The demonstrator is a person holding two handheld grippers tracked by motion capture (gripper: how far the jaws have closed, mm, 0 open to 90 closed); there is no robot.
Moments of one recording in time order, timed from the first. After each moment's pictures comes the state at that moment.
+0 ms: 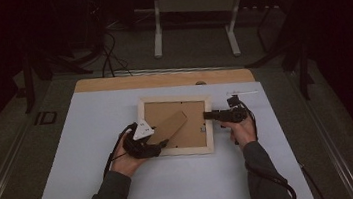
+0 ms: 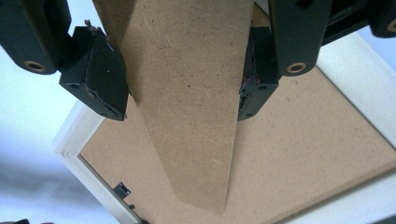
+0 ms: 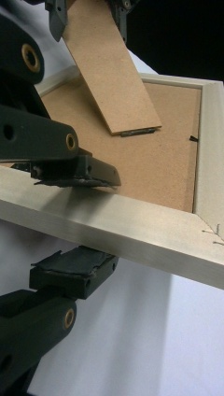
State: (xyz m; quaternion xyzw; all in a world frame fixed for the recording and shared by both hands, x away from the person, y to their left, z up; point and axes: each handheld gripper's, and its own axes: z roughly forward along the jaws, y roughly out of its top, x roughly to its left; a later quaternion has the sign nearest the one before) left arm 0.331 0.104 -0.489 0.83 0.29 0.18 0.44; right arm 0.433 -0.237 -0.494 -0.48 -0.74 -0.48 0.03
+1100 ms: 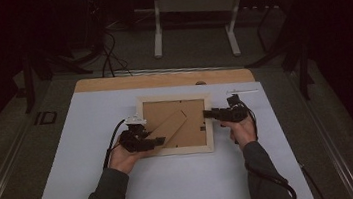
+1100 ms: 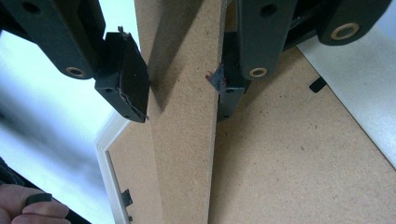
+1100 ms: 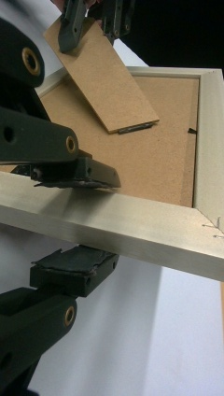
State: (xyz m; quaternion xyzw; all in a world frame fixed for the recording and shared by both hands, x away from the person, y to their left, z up) left arm 0.353 0.120 -0.492 0.81 0.37 0.02 0.45; right arm 0.427 -0.234 -0.484 -0.47 -0.74 -0.48 0.00
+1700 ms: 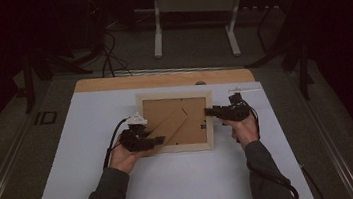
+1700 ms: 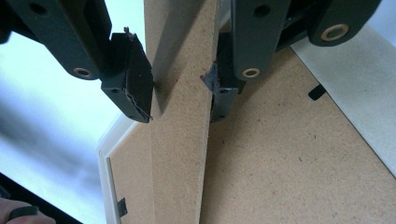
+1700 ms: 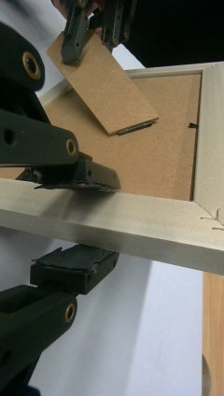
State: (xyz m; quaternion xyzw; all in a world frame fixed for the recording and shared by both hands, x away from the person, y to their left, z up) left arm 0.353 0.118 -0.490 0.82 0.36 0.04 0.45; right arm 0.422 -0.235 -0.470 -0.45 -0.74 -0.49 -0.02
